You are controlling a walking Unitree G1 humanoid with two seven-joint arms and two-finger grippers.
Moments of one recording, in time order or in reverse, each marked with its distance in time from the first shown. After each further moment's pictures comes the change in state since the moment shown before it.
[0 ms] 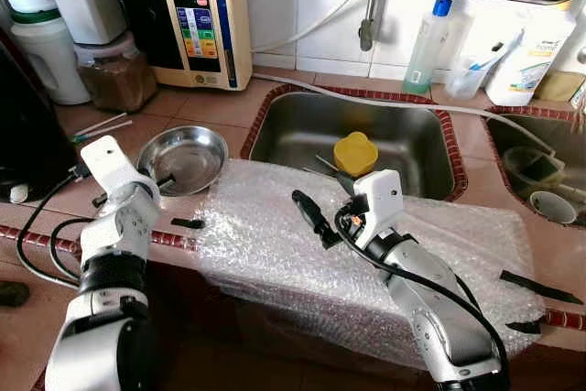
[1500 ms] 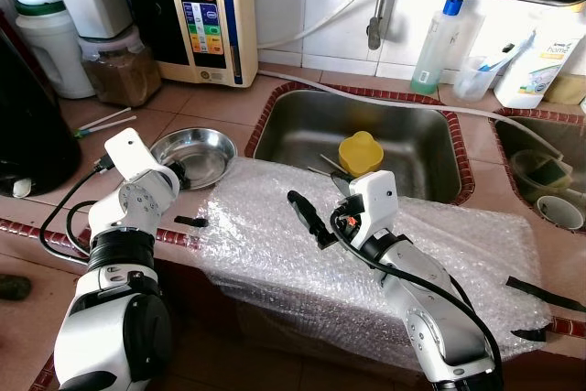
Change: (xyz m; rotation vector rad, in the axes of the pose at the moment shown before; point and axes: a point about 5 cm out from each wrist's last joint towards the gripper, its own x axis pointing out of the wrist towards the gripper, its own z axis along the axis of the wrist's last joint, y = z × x) left arm 0.001 -0.032 0.011 -0.043 0.144 -0.065; right arm 0.003 0.005 -0.002 0.021 -0.006 0.008
